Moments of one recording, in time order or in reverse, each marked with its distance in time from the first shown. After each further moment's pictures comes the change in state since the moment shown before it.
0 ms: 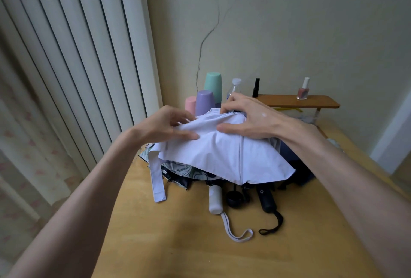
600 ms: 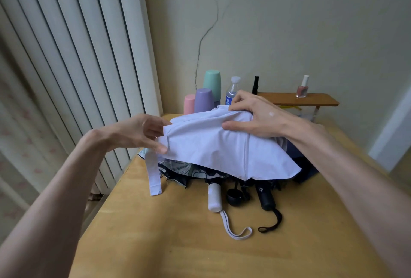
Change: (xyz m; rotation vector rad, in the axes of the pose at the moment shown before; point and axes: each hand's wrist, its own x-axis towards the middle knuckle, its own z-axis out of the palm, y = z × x) left_hand -0.042 -0.019 -0.029 -0.148 -0.187 -0.156; right_hand -0.009 0.015 -0.002 0.008 0.031 0.021
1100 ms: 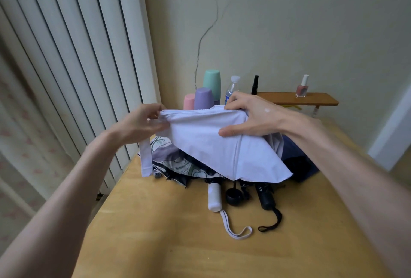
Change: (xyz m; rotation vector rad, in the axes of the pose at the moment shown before) left_hand 0.028 -0.013 0.000 0.263 0.419 0.064; right_hand 0.003 -0.018 -0.006 -0.003 -0.085 0.011
